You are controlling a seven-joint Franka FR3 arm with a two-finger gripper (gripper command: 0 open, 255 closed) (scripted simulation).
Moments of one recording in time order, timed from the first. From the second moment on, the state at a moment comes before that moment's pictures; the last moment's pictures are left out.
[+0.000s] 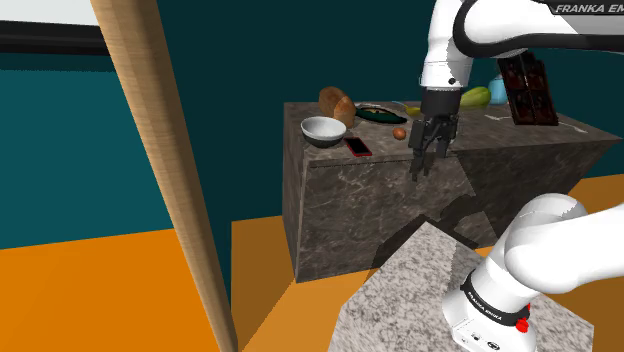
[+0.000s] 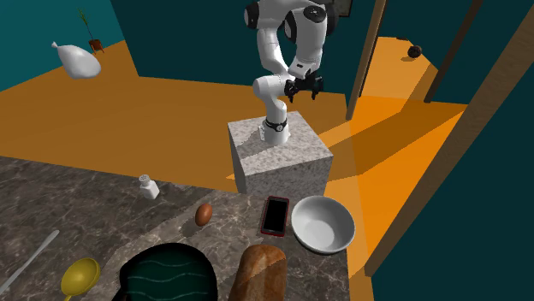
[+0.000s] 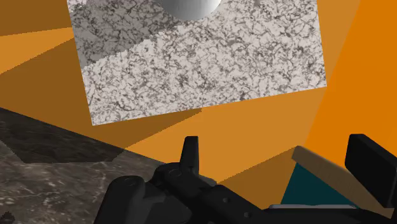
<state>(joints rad) 0.01 -0.76 -0.03 -2.45 0.07 1.45 0.13</state>
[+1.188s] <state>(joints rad) -0.19 -0.74 0.20 -3.01 -0.67 2.52 0.10</state>
